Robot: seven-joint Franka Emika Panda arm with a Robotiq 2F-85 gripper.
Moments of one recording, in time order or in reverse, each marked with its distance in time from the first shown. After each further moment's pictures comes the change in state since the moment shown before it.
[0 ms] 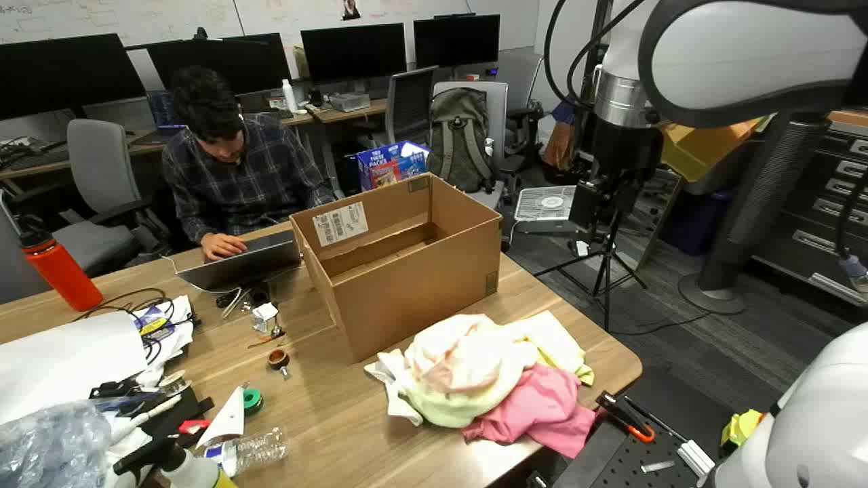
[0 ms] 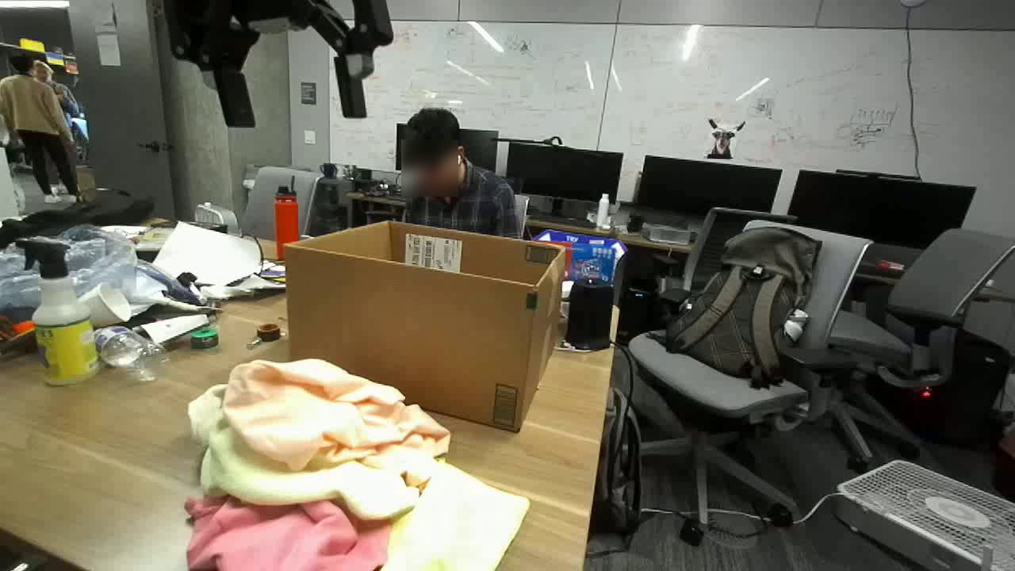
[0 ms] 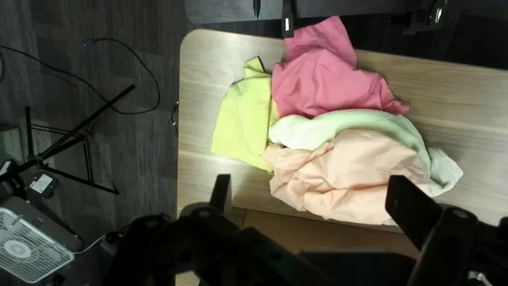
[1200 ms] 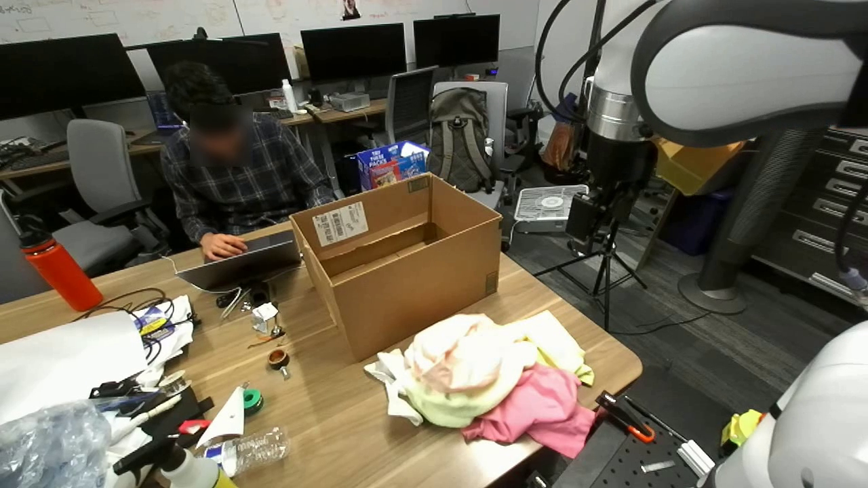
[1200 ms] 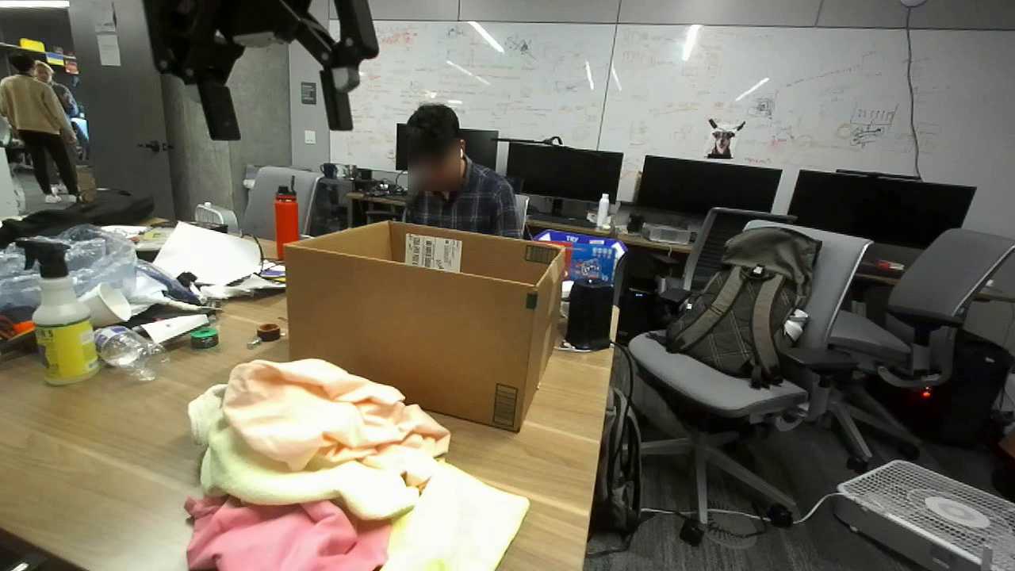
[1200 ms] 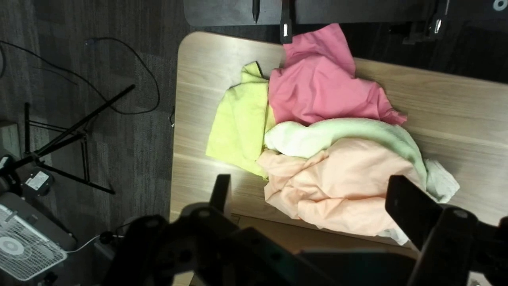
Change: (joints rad) arm 0.019 -0.002 0.020 -0.027 -0.001 0.004 0.000
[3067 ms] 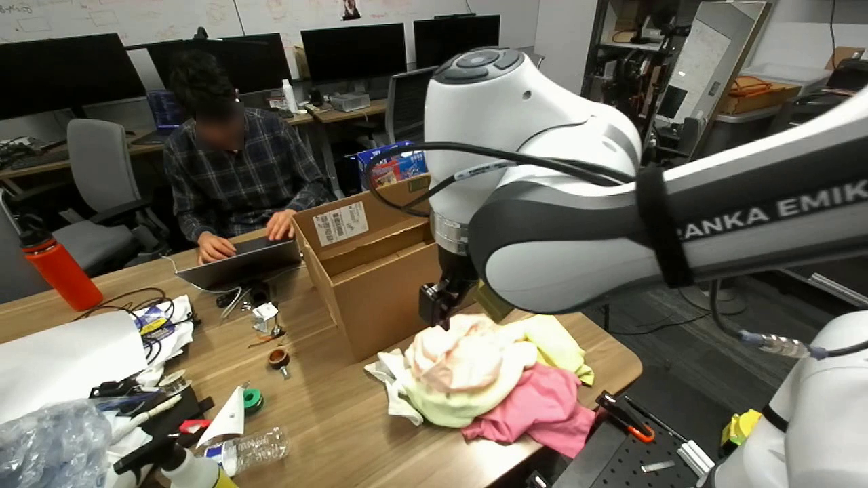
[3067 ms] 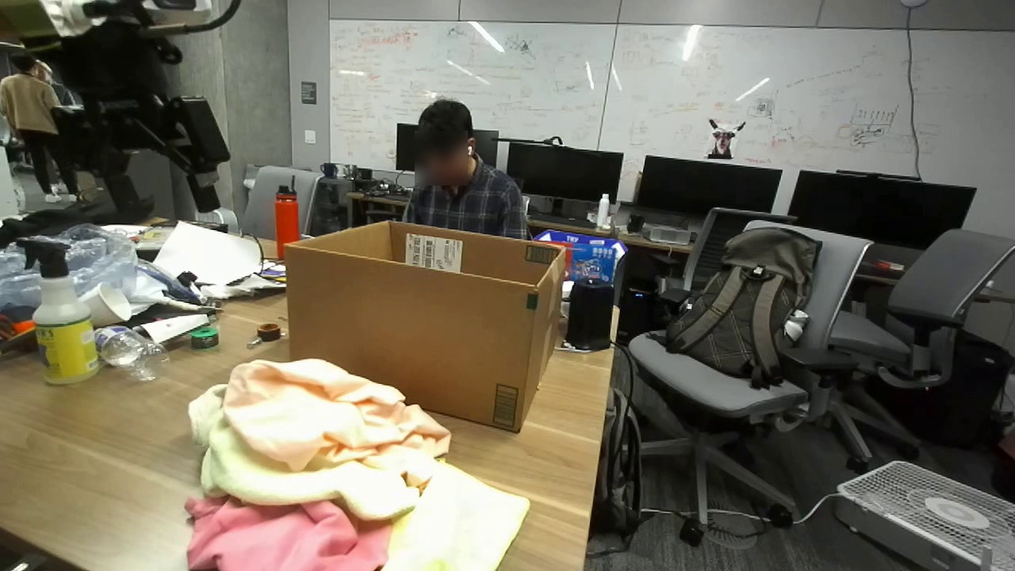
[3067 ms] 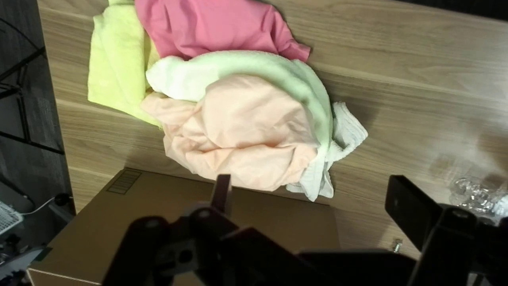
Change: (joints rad) arm 0.152 0.353 0.302 0.010 0.105 0.417 0.417
